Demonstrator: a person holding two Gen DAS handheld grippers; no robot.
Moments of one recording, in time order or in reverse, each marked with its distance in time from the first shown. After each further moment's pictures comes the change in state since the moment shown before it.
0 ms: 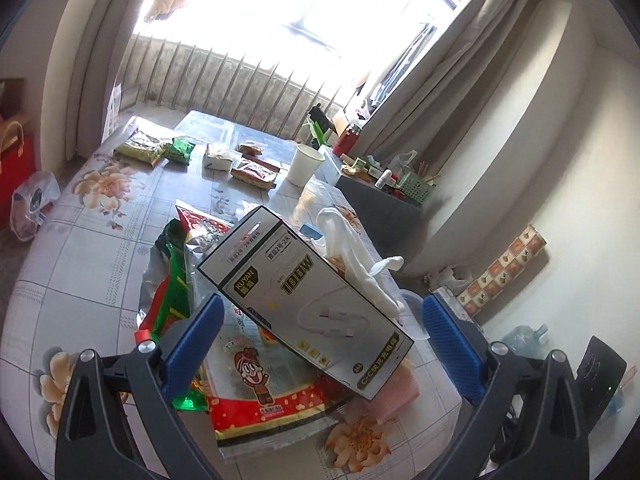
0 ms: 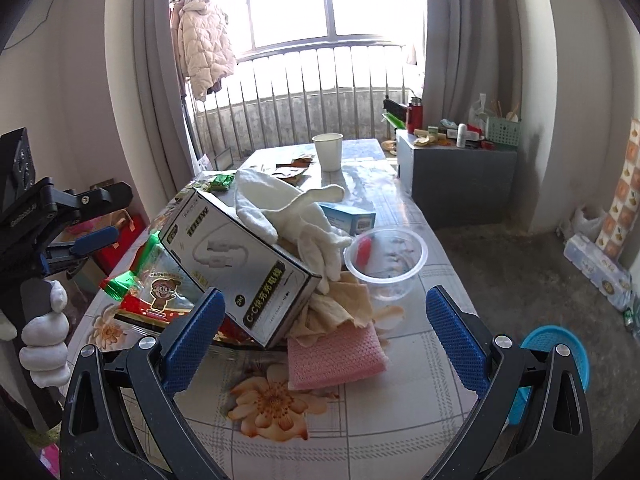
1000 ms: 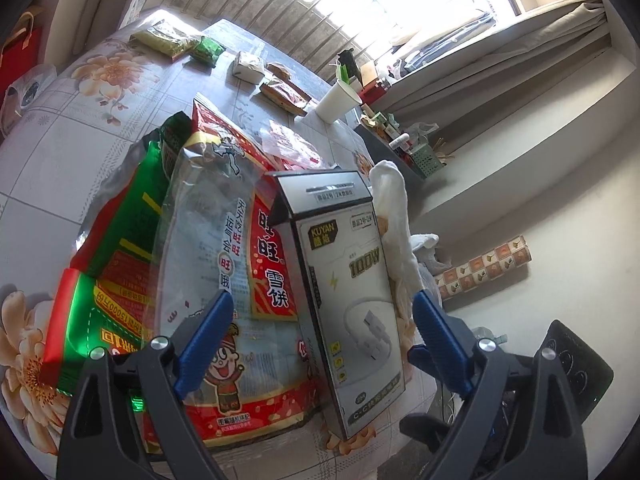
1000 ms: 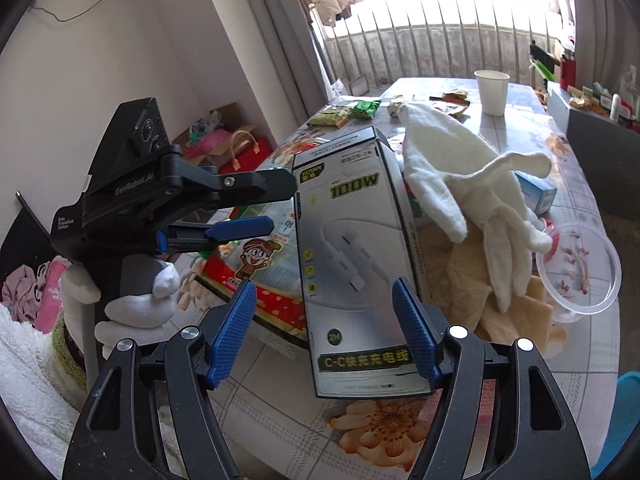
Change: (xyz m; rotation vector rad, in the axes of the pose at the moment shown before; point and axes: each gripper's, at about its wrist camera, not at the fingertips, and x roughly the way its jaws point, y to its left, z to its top) left arm 0.041 0.056 -0.010 -0.238 0.218 -0.071; right arm 0.049 0.065 0.008 -0.151 0.296 0.513
